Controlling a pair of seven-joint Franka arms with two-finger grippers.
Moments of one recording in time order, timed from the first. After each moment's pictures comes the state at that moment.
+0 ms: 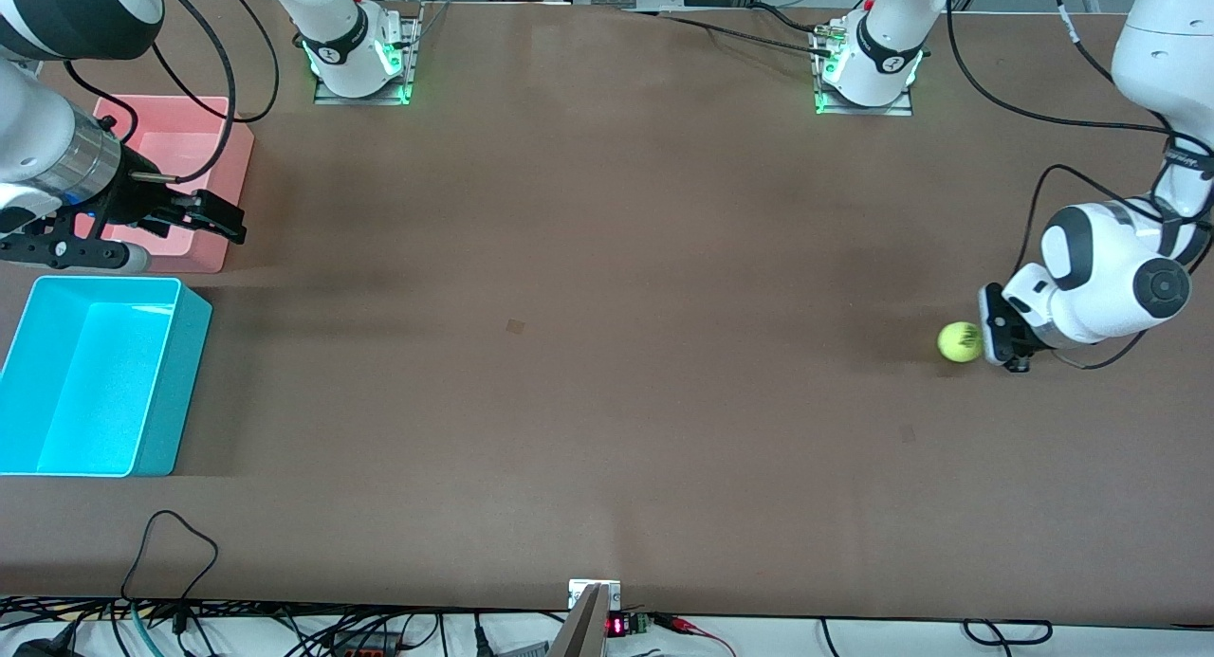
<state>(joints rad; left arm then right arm) 0.42 0.55 -0.23 -1.98 0.10 2.42 1.67 0.12 0.07 -0.02 -1.64 0.00 1.64 0.17</state>
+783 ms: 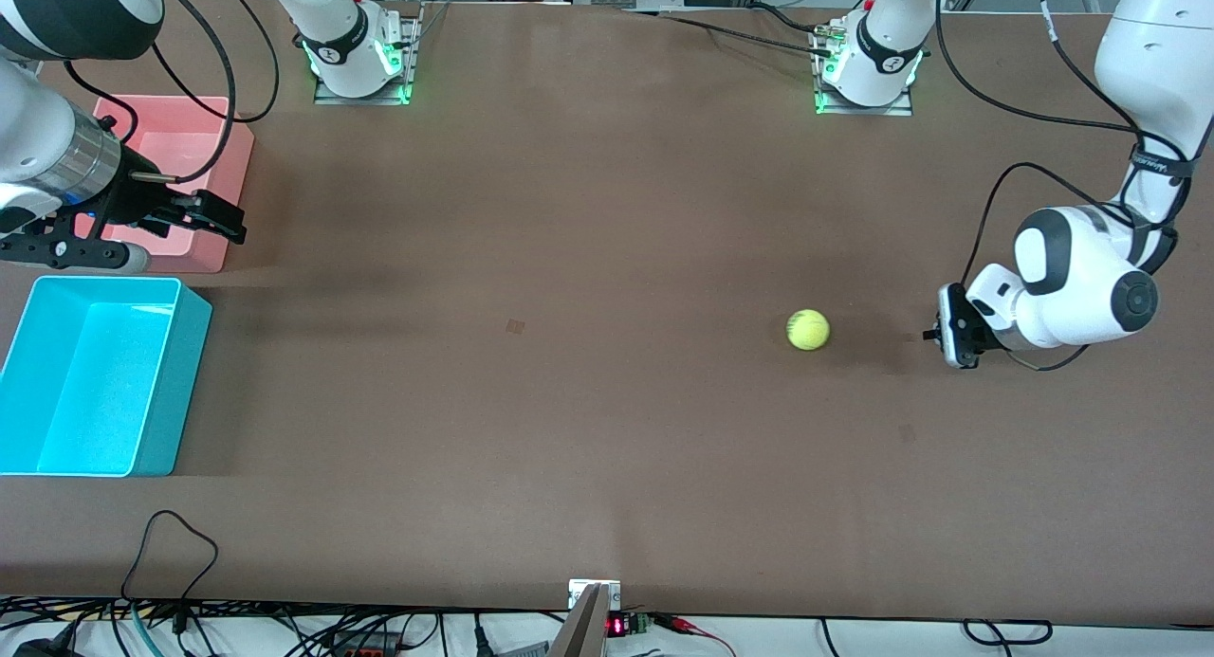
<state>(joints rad) 0.45 0.53 -0.33 -1.95 0.00 2.26 1.61 0.12 0.07 -0.02 -1.64 0.00 1.64 0.17</state>
